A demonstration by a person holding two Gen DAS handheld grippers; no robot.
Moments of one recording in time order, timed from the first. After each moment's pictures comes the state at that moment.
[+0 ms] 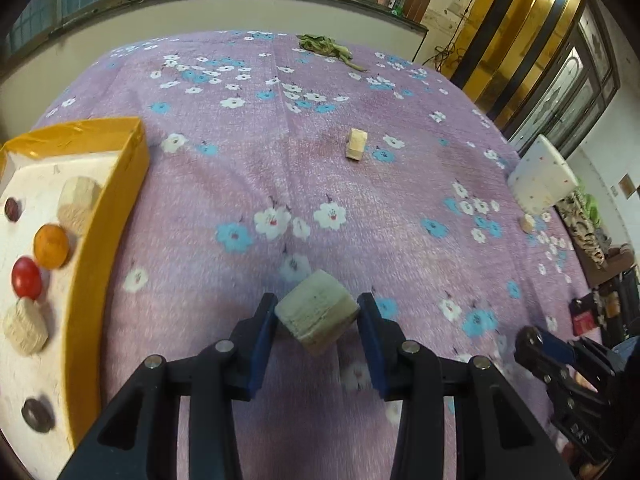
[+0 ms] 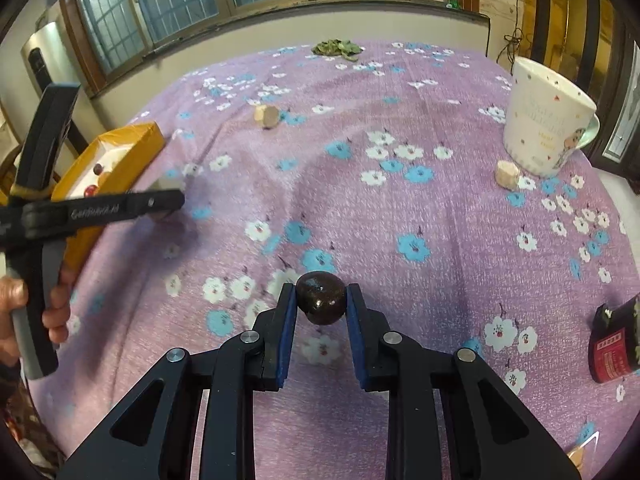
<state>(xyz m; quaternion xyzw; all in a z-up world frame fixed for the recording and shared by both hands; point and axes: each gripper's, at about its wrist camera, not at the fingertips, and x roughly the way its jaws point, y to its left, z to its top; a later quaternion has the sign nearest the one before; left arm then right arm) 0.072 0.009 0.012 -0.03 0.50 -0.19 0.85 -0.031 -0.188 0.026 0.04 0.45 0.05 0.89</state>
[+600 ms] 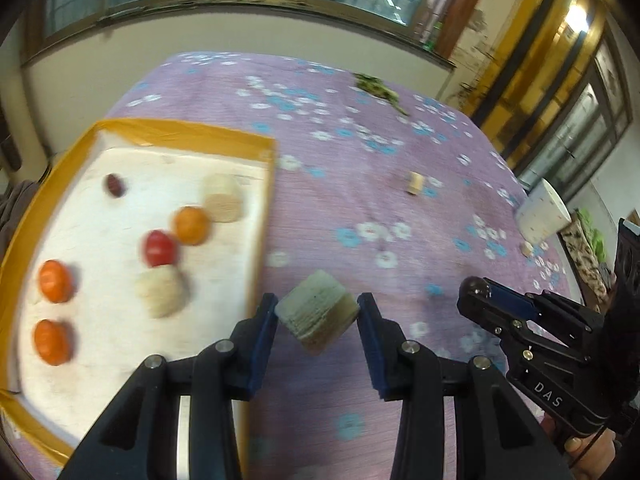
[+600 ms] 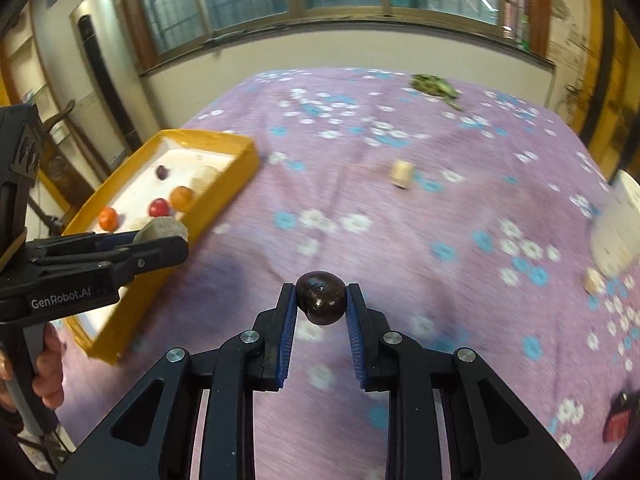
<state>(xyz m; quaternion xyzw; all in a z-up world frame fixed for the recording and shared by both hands) 0.048 0.112 0.052 -0.07 0.48 -0.14 0.86 0.023 -0.062 0.057 0.00 0.44 0.15 0.89</state>
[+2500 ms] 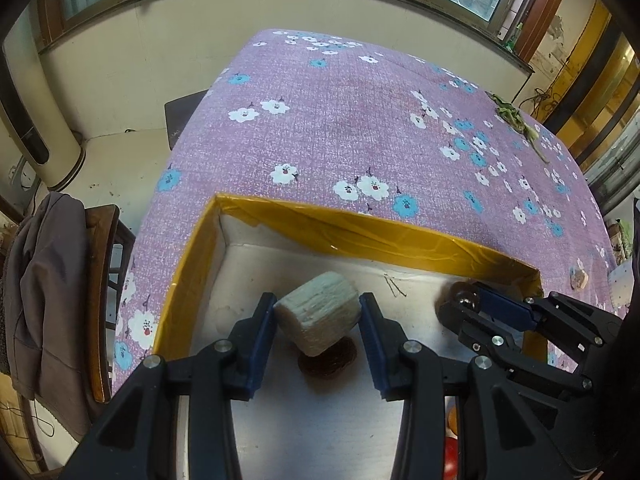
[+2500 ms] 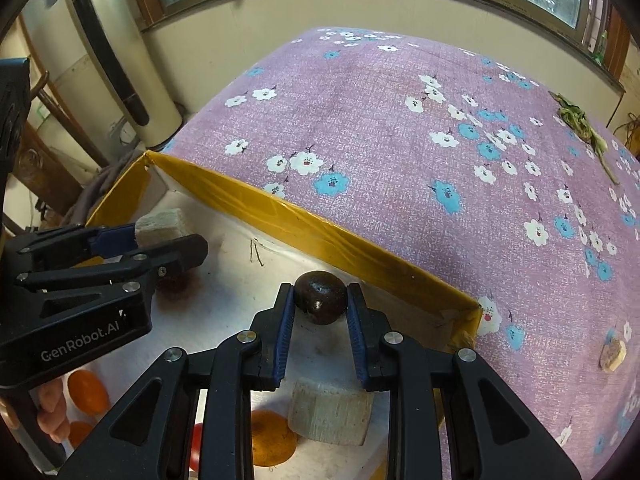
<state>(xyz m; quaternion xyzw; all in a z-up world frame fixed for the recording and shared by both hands) 0.221 0.254 0.010 -0.04 0.53 -0.08 0.85 0.209 0.124 0.009 -0.04 0.51 0.15 0.85</state>
